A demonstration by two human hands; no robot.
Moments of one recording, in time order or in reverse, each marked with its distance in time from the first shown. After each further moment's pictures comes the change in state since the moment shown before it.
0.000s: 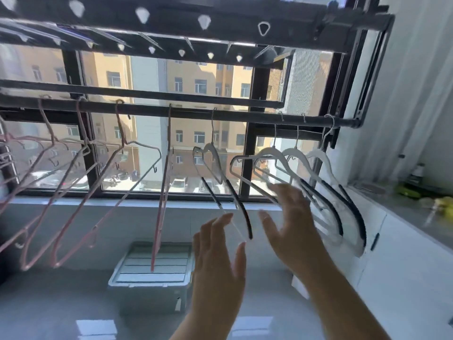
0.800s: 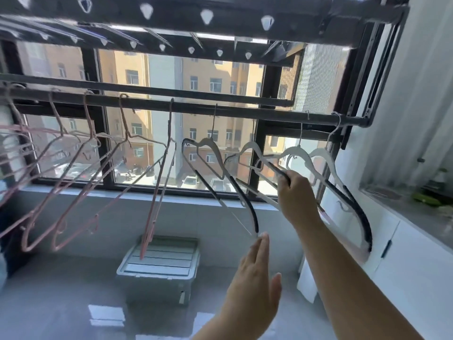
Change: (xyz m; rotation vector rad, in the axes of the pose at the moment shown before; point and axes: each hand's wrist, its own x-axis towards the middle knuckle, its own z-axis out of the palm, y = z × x) left_hand -0.034 0.019 0.052 0.101 -0.596 -0.053; right_hand 0.067 0.054 0.017 0.170 0.113 0.164
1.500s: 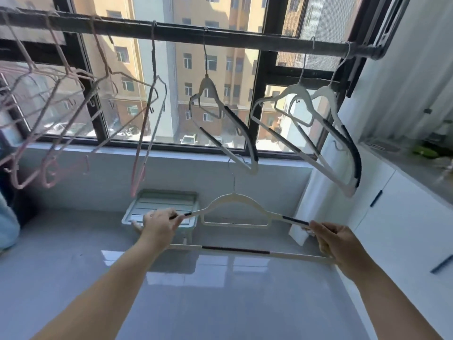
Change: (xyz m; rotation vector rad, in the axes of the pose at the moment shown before) left_hand -0.028 -0.179 -0.025 0.233 -0.049 -0.636; right_hand -0.136 0.150 -0.058 0.516 -0.410 0.591
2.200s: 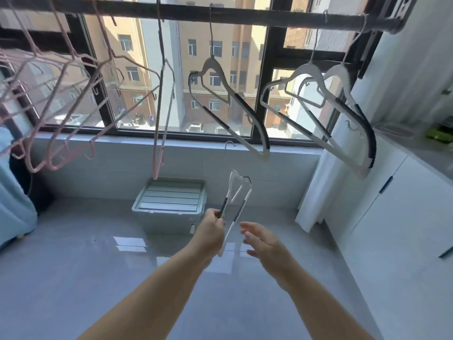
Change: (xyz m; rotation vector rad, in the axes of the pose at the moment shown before) left_hand -0.069 0.072 0.036 -0.776 -0.216 -0.142; right_hand -0.047 0.013 0.131 -0.137 -0.286 0.105
